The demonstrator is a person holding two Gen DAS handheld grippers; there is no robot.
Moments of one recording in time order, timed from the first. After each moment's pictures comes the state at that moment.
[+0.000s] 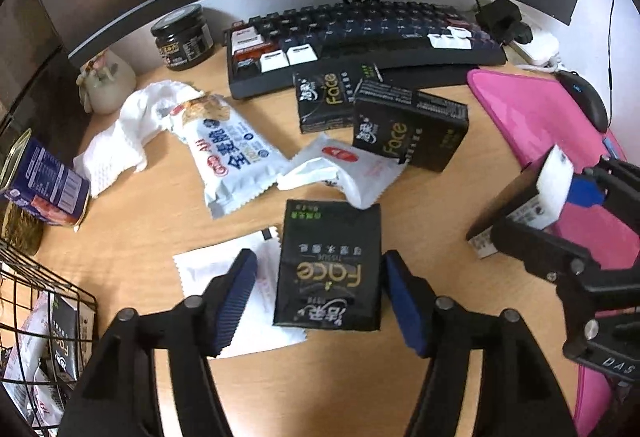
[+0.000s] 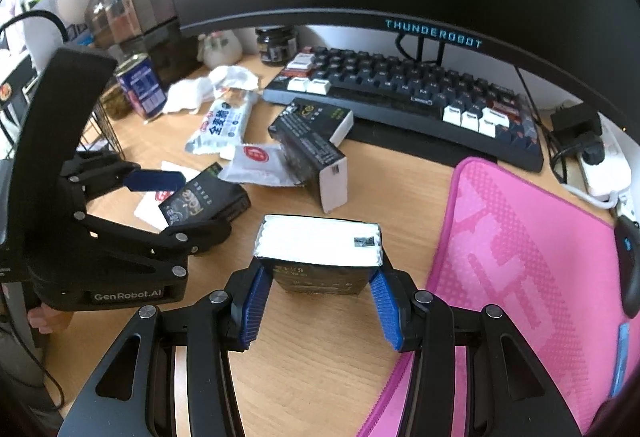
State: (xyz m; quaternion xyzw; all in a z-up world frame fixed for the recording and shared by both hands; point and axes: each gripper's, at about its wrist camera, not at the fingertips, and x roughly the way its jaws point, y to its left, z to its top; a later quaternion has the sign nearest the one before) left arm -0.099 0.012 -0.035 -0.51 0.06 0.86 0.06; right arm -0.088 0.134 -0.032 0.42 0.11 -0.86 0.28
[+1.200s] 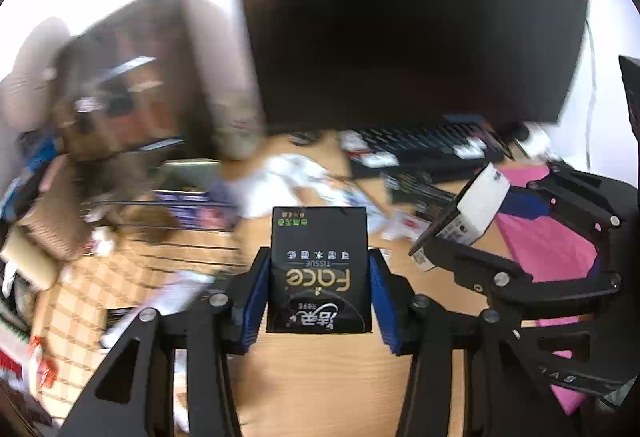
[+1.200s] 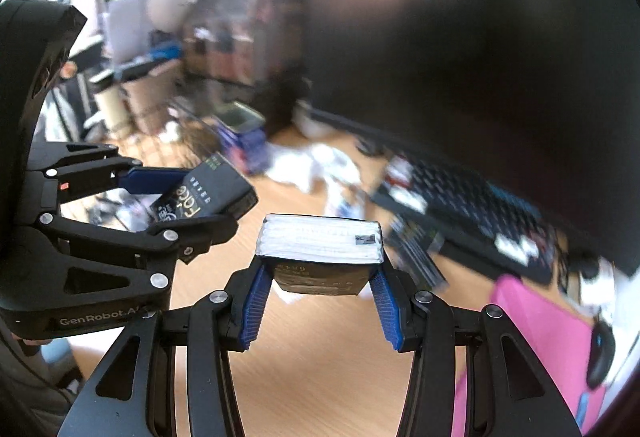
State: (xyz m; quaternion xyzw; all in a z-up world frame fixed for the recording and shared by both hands) left arm 0.006 -0.083 0.099 -0.39 0.02 0.92 -0.03; right arm -0.014 0.038 0.074 0.31 0.17 -0.86 0.37
